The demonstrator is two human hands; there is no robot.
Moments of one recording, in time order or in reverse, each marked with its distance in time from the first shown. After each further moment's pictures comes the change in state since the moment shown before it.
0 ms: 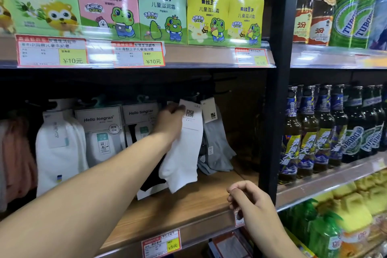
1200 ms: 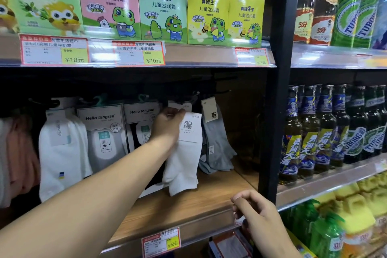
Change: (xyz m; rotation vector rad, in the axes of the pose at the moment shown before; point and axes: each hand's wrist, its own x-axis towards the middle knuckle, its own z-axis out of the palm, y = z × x) left_hand -0.005 -0.014 -0.001 -0.113 0.067 -0.030; right_hand -0.011 0.006 -0.011 -0.020 -0.016 0.074
